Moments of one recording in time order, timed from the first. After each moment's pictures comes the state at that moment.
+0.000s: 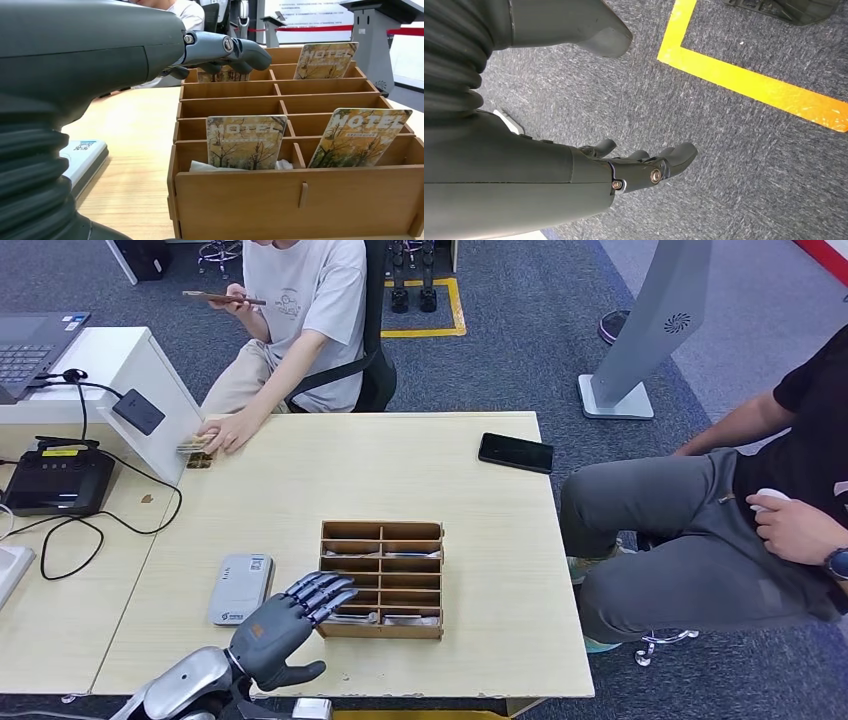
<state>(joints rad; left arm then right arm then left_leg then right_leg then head) -0.04 0.44 -0.75 -1.66 -0.94 0.12 -0.23 -0.01 0.07 -1.04 -0.28 1.51 -0.09 -0.18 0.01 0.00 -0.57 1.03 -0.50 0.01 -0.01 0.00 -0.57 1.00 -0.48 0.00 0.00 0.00</state>
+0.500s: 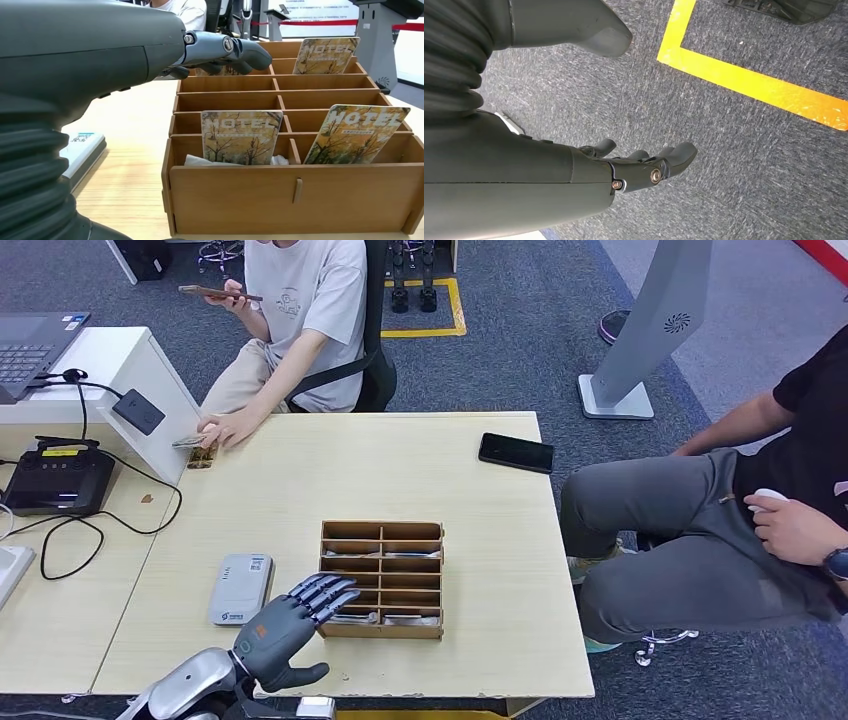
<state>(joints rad) -0.04 0.43 -0.76 -1.65 -0.92 0.11 -0.22 -0.01 0.07 -1.05 -0.28 1.51 -0.09 -0.18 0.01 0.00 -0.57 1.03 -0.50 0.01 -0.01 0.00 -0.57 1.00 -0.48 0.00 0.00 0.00</state>
